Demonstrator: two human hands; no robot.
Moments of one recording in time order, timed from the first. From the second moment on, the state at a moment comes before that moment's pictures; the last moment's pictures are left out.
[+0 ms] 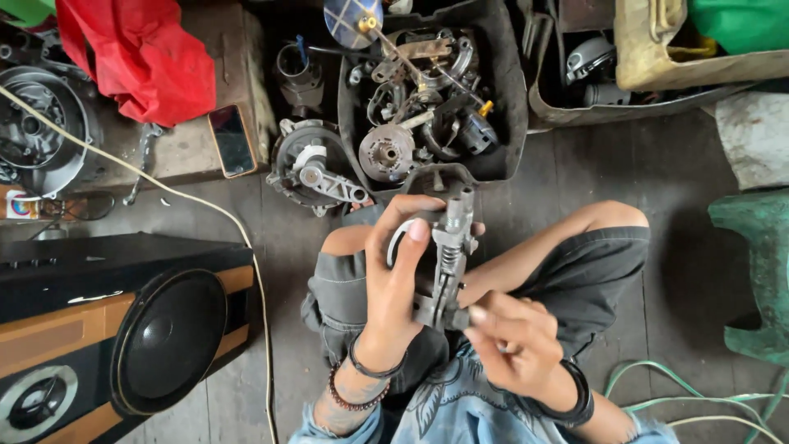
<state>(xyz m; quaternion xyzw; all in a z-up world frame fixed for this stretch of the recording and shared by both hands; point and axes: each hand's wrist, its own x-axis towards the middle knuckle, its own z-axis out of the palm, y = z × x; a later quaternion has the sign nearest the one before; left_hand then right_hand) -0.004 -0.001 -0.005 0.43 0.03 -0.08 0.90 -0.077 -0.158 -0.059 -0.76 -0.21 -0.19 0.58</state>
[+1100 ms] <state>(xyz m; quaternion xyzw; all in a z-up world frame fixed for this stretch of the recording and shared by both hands) -0.005 -0.007 0.002 0.60 0.02 0.00 0.80 -0.084 -0.153 -0.075 -0.70 0.14 0.00 0.70</state>
